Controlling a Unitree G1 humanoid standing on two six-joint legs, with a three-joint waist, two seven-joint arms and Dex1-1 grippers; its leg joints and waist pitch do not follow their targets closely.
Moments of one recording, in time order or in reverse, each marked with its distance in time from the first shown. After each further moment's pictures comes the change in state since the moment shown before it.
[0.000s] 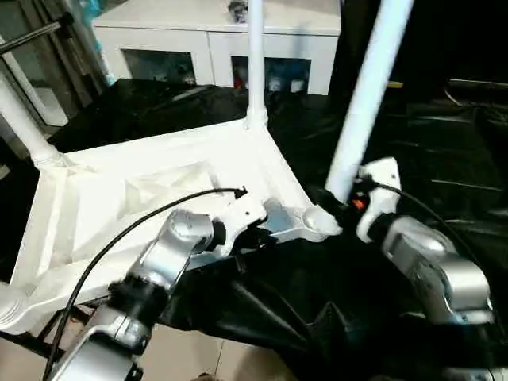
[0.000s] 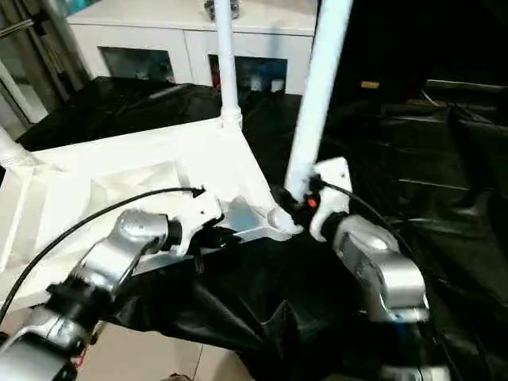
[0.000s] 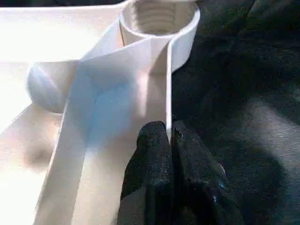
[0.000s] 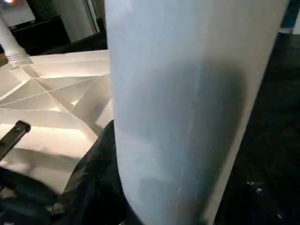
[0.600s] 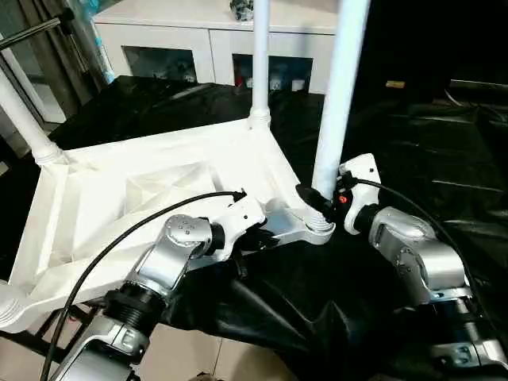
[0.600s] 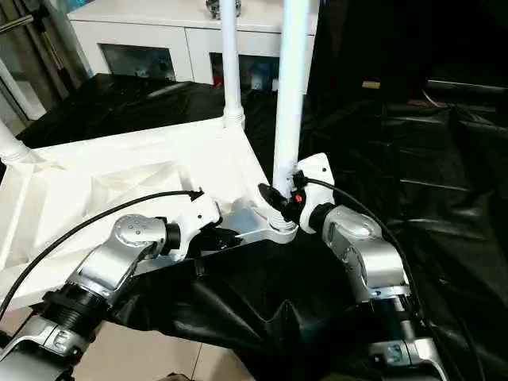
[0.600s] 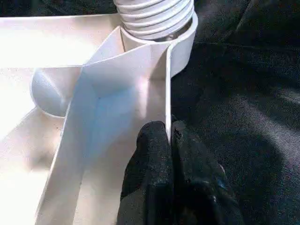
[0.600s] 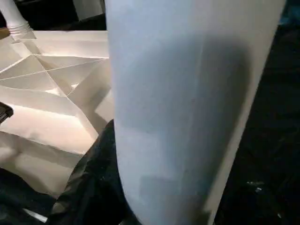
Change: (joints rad) left arm 0.014 0.012 0.000 -0.009 -0.002 -0.038 -0.004; right arm -0.100 0.005 0.063 0.206 -0.077 -0.108 0.078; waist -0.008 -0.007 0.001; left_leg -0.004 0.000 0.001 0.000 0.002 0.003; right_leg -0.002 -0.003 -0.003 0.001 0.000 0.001
